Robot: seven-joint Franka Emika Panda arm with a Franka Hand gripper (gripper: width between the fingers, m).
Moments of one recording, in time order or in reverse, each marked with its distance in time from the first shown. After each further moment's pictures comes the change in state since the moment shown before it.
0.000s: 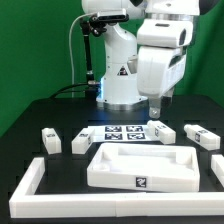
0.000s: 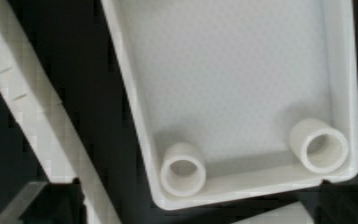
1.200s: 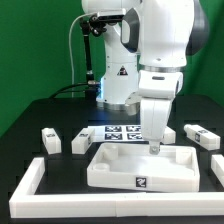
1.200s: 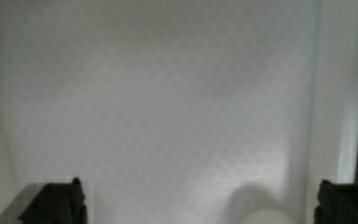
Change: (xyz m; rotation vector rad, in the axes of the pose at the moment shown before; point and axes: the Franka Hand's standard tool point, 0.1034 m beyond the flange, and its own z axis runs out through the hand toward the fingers) arm -0.009 -0.049 0.087 0.021 0.038 -0.097
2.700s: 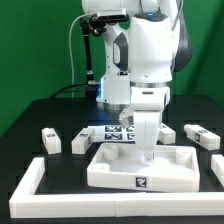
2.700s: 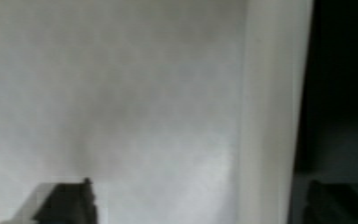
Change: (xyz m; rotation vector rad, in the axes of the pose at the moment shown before) arm -0.015 -0.040 0.043 -0.052 0.063 -0.039
